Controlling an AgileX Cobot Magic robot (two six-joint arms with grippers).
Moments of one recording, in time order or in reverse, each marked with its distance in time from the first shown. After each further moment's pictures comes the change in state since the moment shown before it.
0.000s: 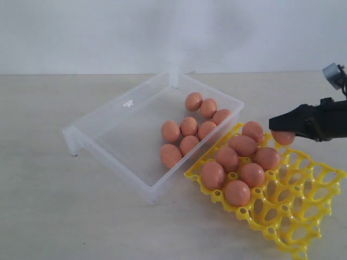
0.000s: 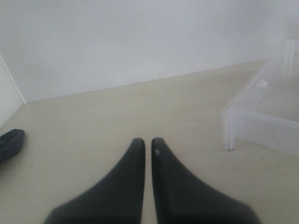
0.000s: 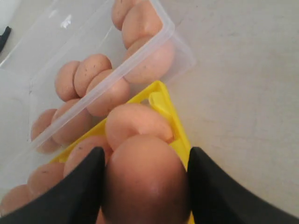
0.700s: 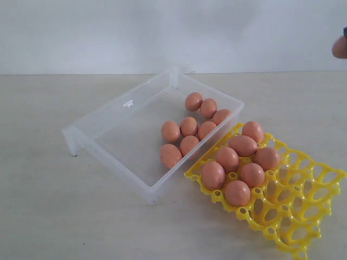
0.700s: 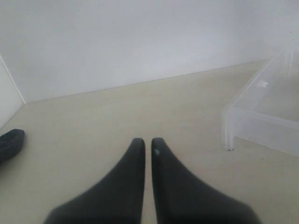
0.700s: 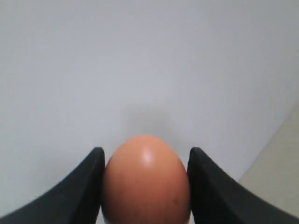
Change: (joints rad) left arm 0.000 0.000 0.000 0.000 0.000 0.000; right arm 0.141 -0.295 0.302 1.464 -0.022 -0.266
